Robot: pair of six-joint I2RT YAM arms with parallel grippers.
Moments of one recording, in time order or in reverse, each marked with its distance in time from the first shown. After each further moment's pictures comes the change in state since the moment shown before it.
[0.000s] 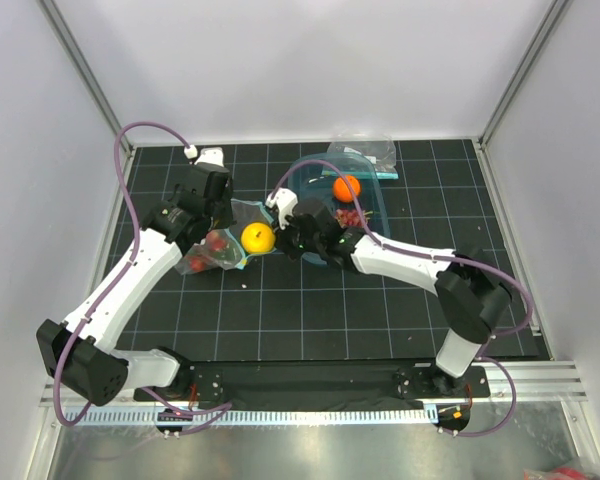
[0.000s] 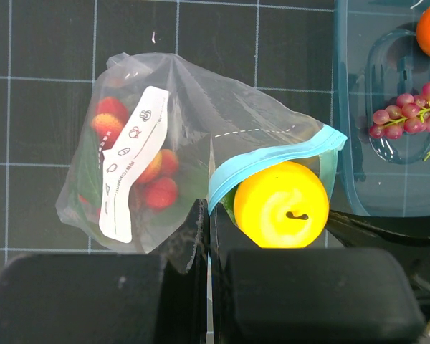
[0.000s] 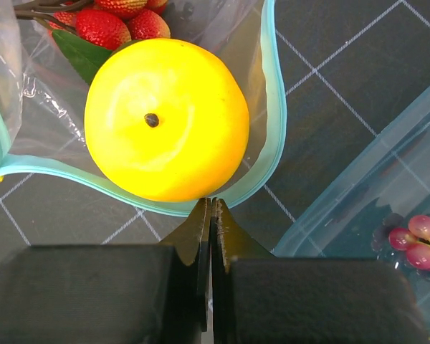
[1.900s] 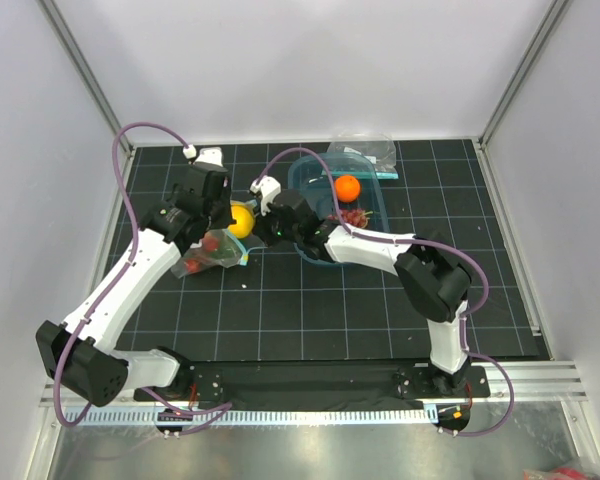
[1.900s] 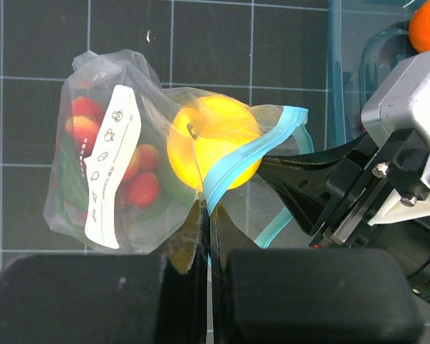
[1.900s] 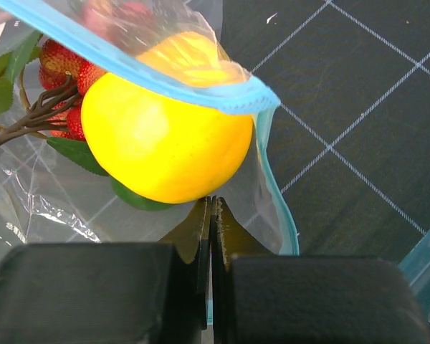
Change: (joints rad) left arm 0.010 -0.004 0.000 0.000 0.027 0.000; right arm 0.000 0.248 0.195 0.155 0.005 0.106
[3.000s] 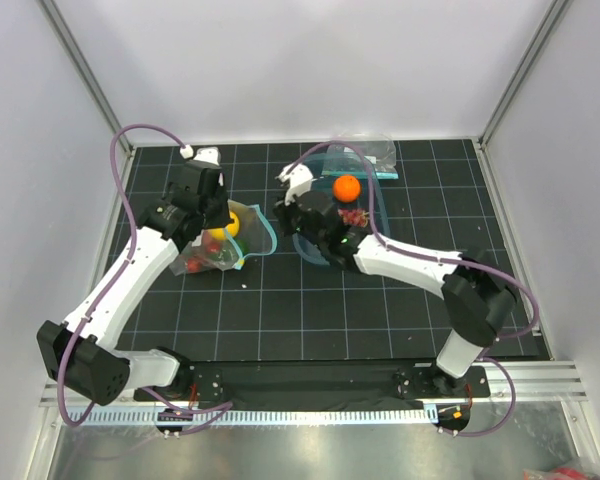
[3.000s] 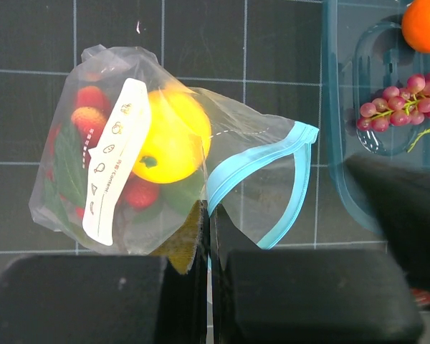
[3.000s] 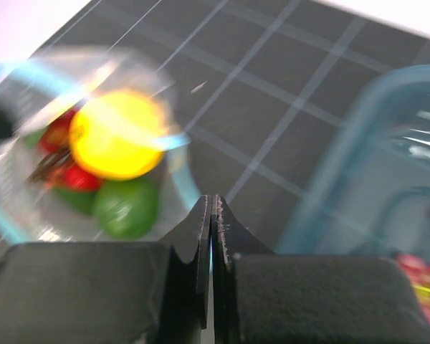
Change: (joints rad) left arm 0.045 0.006 -0.003 0.000 0.079 0.000; right arm 0.021 -0.243 -0.177 0.096 0.242 0.018
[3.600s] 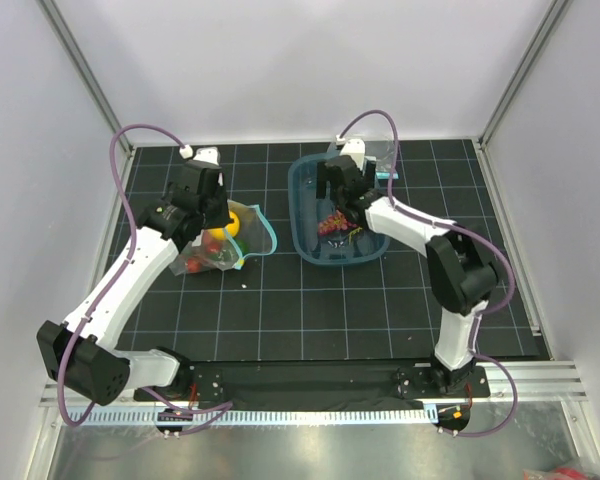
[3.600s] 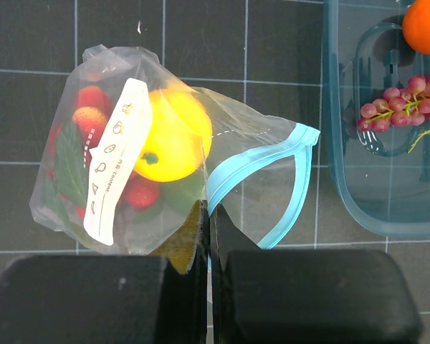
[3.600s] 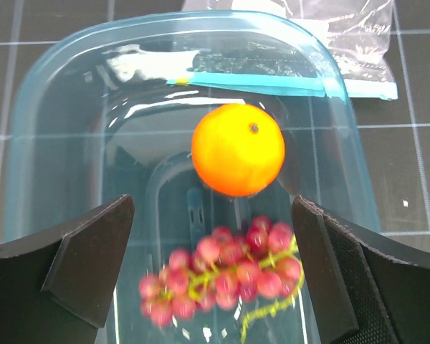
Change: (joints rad) left arm 0.002 0.000 0.000 0.000 0.000 0.000; right arm -0.319 0.126 0.139 -0.266 0.340 0.123
